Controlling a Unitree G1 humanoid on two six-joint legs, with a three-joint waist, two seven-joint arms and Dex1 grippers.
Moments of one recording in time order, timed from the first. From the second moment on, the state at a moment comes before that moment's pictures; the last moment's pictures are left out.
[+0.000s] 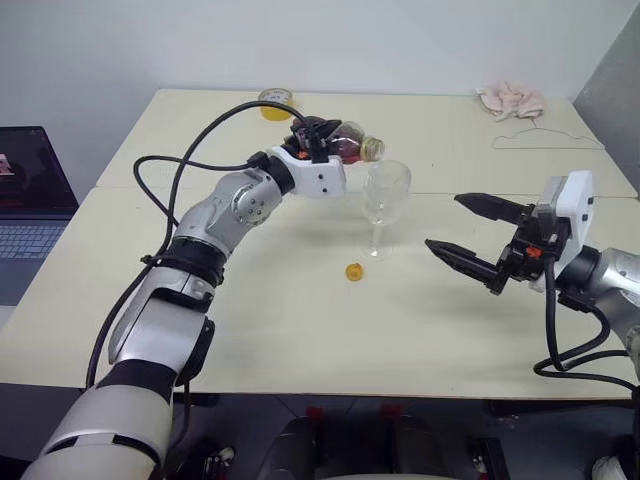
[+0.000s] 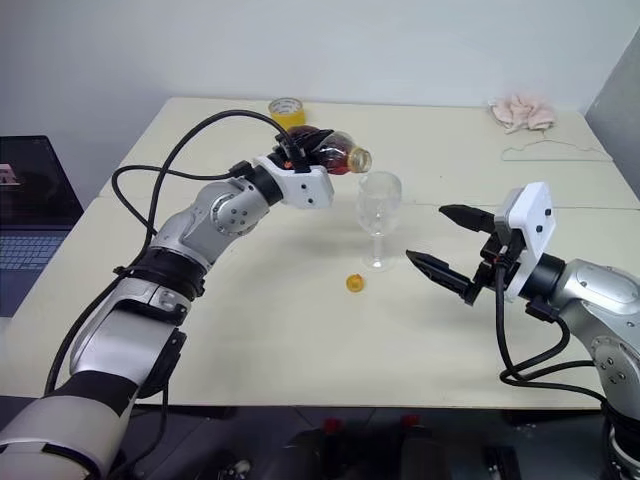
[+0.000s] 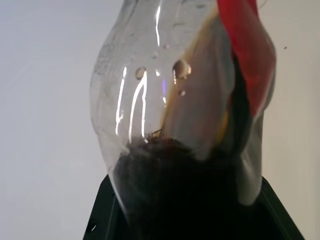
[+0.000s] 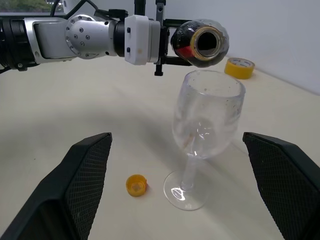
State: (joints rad) left arm -1.09 0.48 -0.34 0.81 0.63 -0.61 -0.12; right arm -0.25 -0.78 -0.26 -0.61 0.76 0.68 0.67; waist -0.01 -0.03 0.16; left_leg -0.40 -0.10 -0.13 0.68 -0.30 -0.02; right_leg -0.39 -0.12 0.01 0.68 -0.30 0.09
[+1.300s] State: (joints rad) left arm -1.20 0.51 -0.43 0.91 0.76 -0.67 -0.01; right arm -0.24 -0.76 -0.23 -0.59 0.73 0.66 0.67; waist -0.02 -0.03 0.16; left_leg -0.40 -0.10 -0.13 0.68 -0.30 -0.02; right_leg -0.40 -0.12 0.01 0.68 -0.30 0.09
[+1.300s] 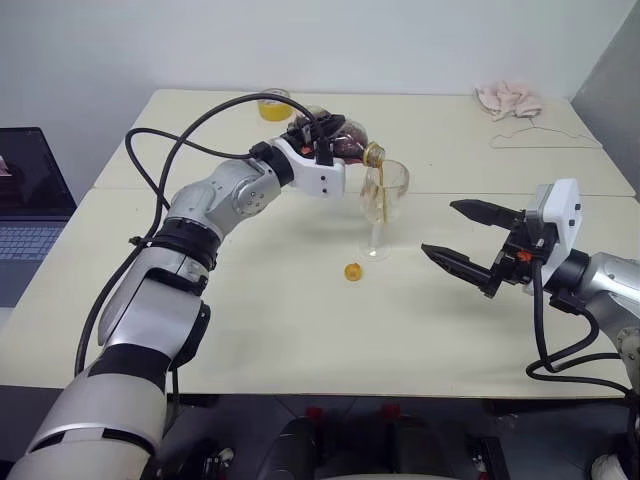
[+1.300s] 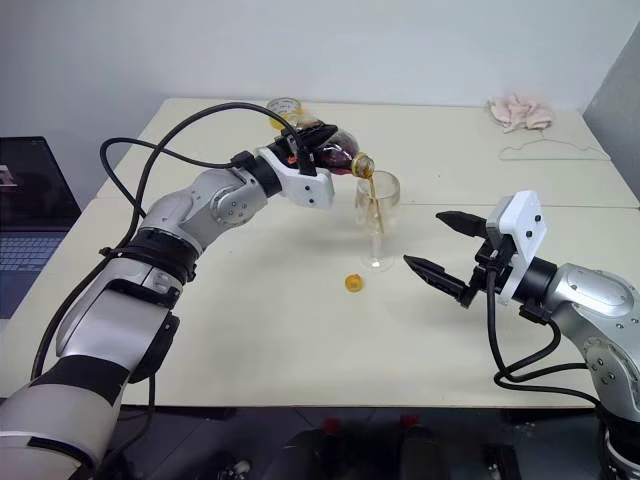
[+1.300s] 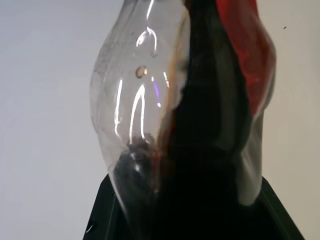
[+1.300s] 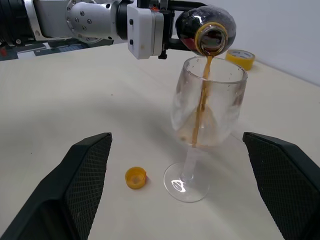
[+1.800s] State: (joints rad) left arm -1.22 0.52 -0.45 0.95 0.79 -0.69 0.03; right arm -0.24 -0.76 -0.22 -0.59 0.73 0.66 0.67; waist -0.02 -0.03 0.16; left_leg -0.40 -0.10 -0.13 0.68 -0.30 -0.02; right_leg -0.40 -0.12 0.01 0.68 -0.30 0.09
